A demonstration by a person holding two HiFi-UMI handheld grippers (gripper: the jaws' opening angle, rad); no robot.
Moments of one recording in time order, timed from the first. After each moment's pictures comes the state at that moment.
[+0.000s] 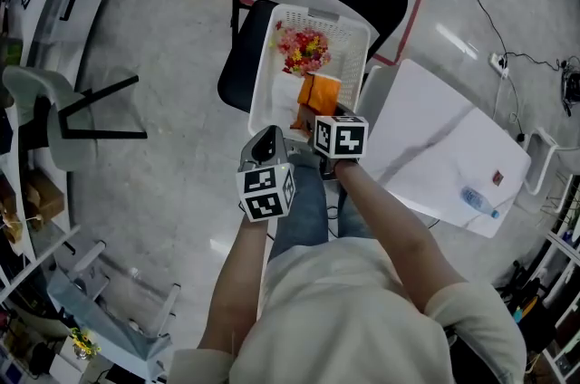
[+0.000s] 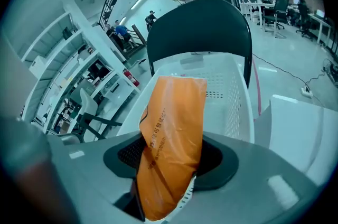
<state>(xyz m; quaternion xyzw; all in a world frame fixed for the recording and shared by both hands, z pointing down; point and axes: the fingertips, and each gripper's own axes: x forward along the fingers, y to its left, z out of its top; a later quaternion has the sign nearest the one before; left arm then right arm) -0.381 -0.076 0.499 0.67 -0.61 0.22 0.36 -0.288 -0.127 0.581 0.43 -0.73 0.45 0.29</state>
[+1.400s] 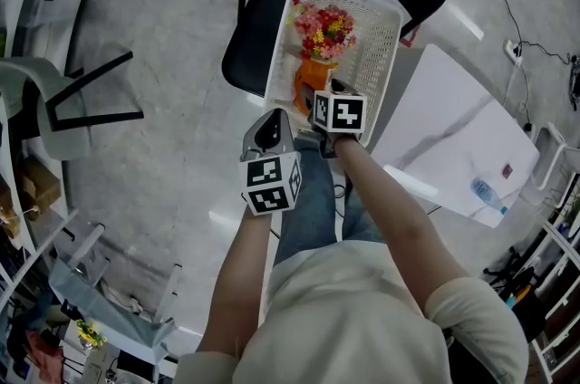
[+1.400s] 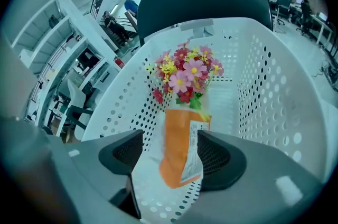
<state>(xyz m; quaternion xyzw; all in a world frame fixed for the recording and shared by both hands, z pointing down) -0.414 -0.090 0.543 0.66 -0.60 0.22 0.38 -0.328 -0.137 0.663 0.43 -0.69 0.47 0.35</state>
